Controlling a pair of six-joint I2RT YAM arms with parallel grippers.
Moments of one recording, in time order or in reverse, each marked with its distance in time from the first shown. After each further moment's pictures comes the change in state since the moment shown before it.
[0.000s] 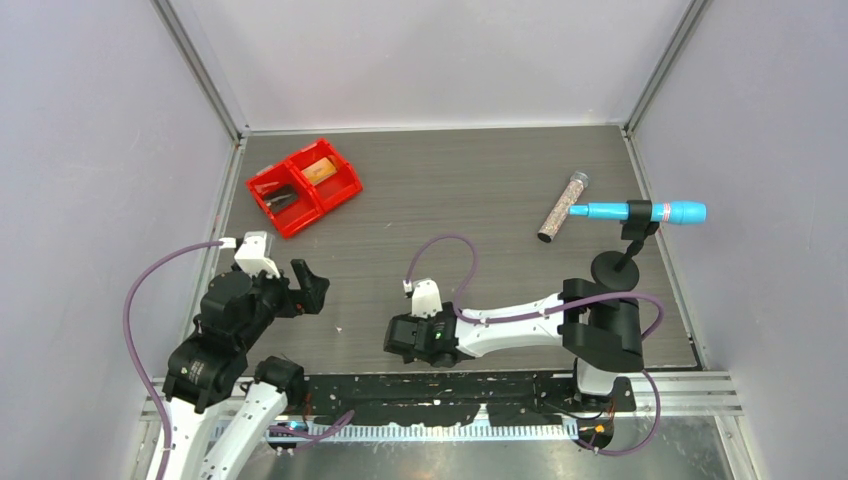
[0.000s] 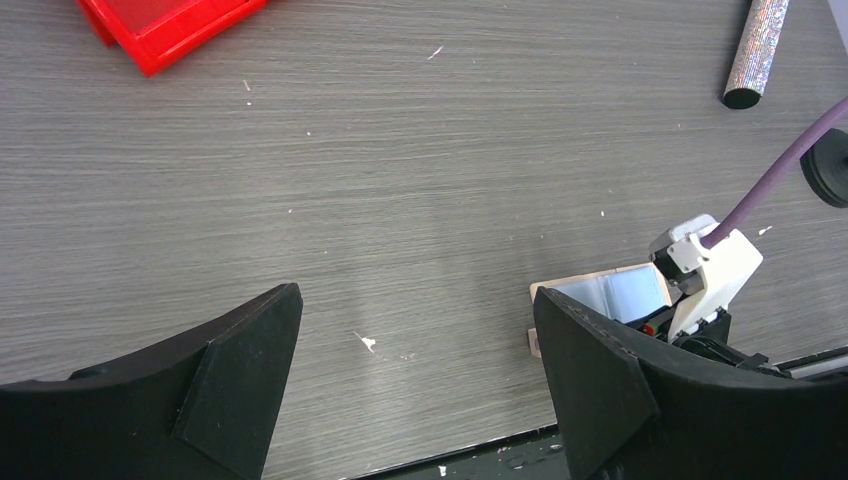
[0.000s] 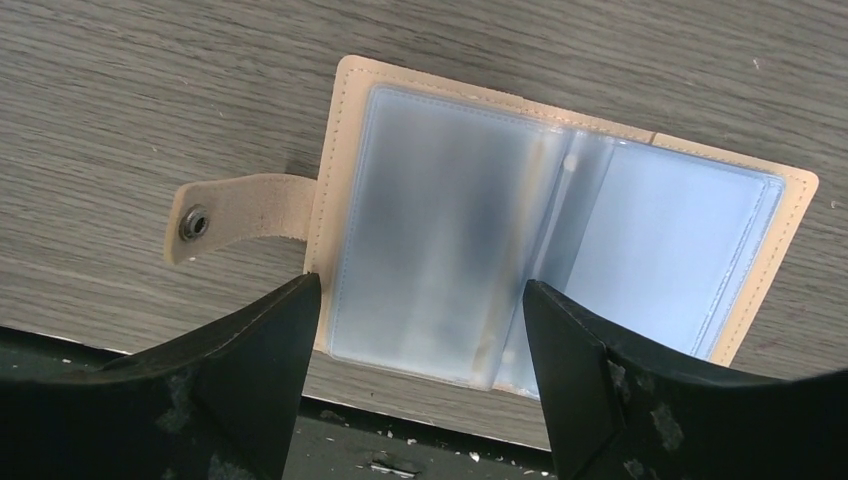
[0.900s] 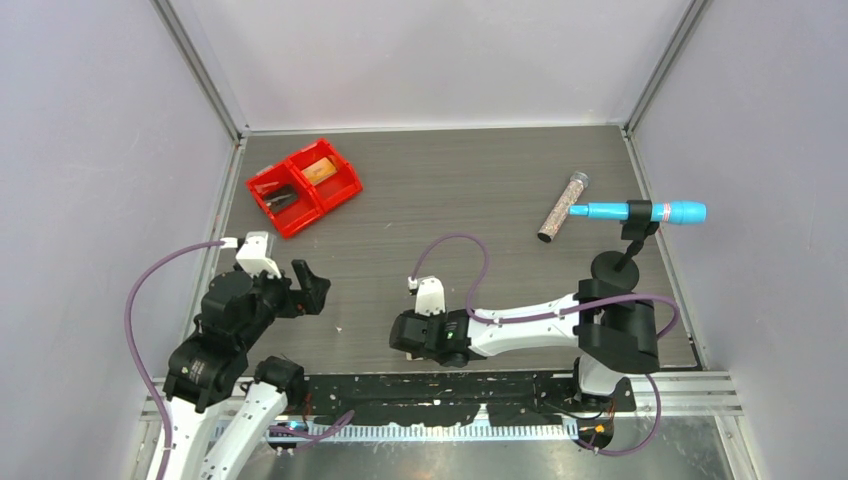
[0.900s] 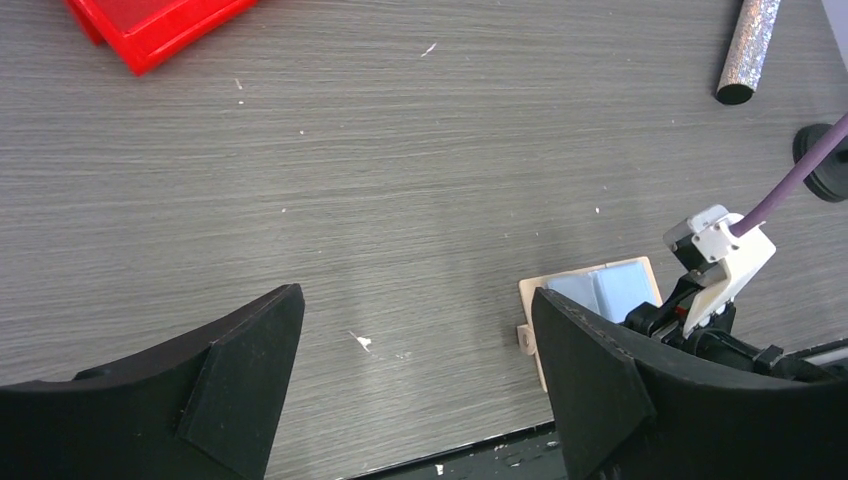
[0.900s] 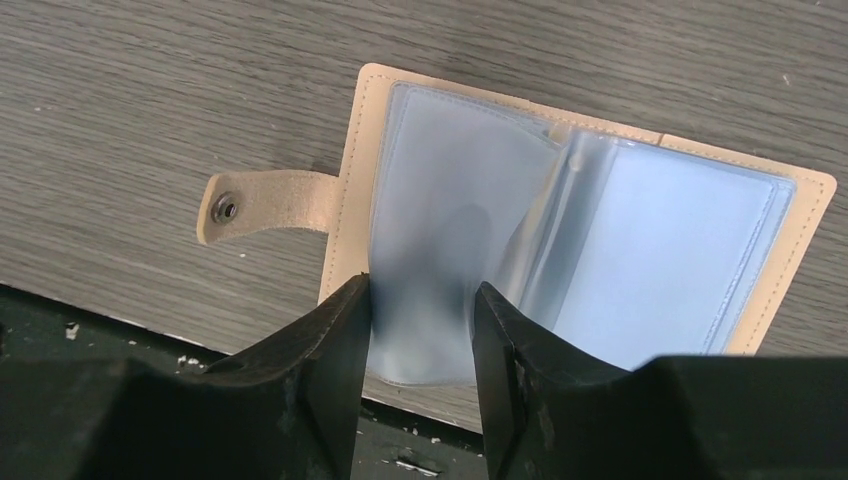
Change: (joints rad) left arm 0.000 0.000 -0.002 0.002 0.008 0.000; right arm -0.007 -0.052 -0.056 0.098 -0.014 -0.003
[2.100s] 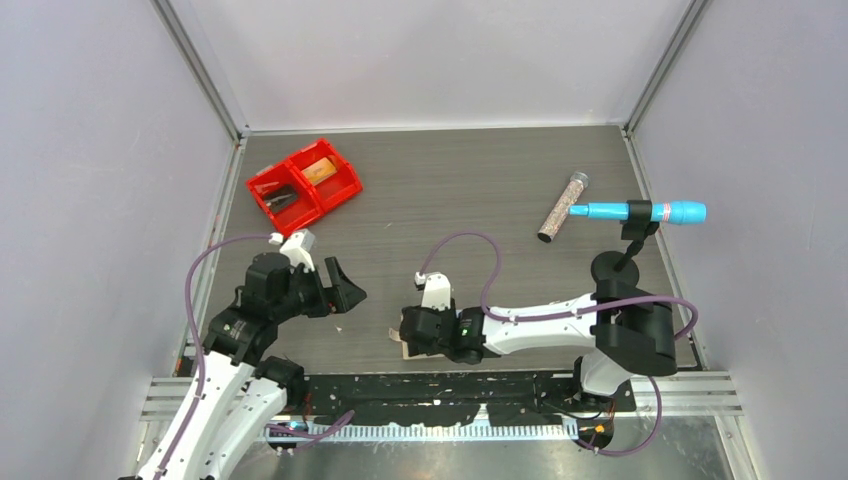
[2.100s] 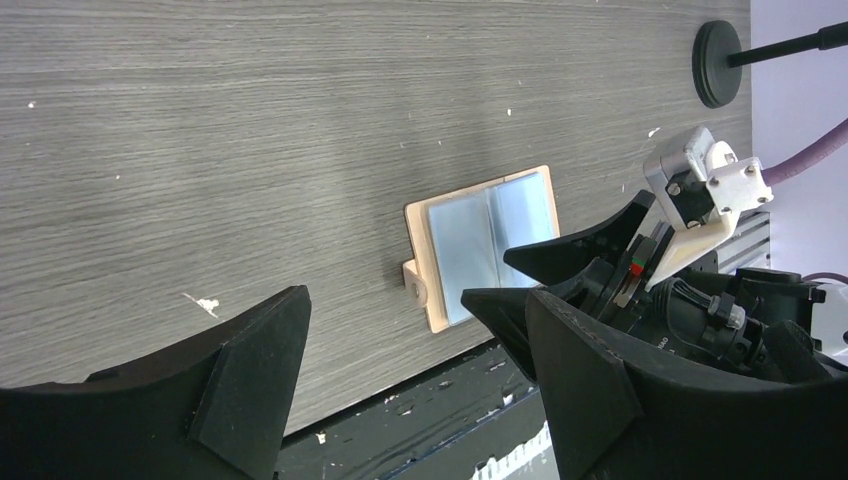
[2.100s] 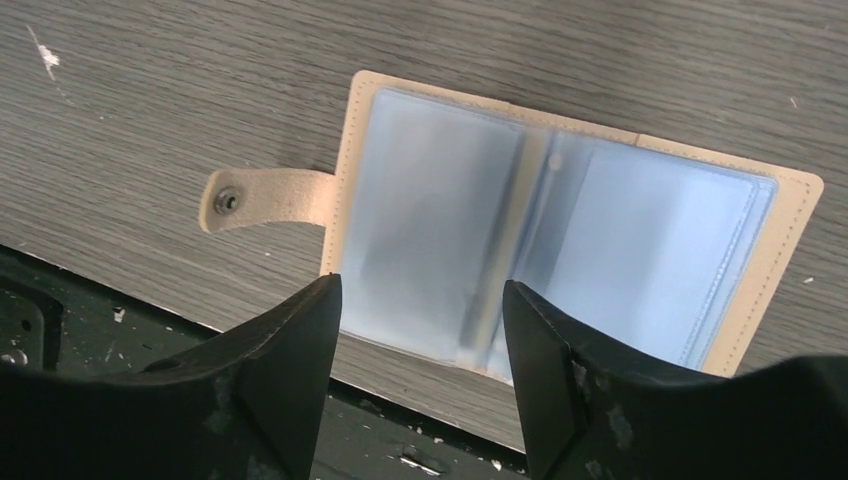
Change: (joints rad) left arm 0.000 0.168 -0.196 0.160 0.312 -0.211; right arm -0.034 -0.103 -0.113 0.138 -0.050 -0.041
